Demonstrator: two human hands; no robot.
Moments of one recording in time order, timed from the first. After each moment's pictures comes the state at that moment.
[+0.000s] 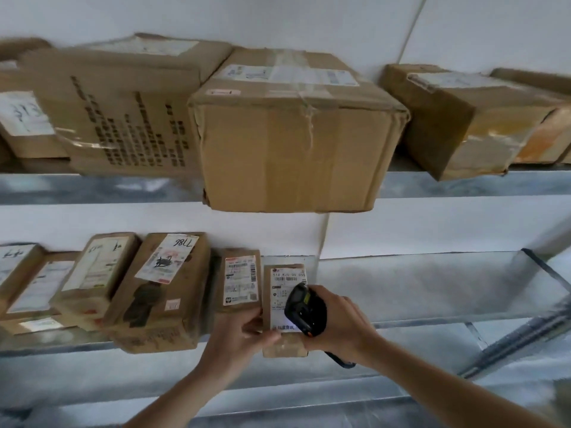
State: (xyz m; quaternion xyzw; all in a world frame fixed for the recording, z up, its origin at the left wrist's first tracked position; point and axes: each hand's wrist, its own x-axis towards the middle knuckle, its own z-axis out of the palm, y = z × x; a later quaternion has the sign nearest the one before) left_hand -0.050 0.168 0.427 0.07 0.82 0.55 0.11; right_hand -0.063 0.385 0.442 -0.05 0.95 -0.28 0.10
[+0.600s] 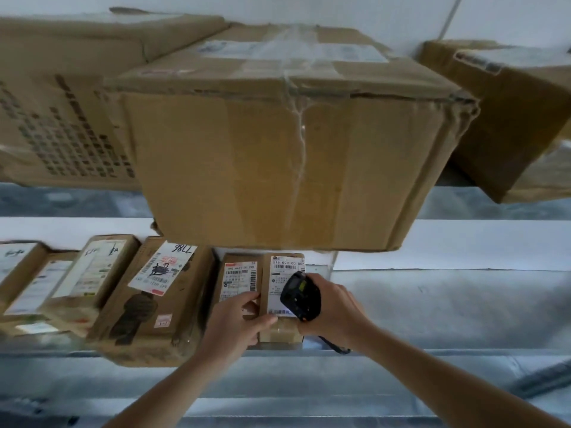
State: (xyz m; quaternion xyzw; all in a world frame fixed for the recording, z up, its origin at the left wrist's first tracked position) left_hand -0.117 0.175 0.408 -0.03 0.84 0.54 0.09; right_hand -0.143 0.383 0.426 -0.05 0.95 -0.28 0.10
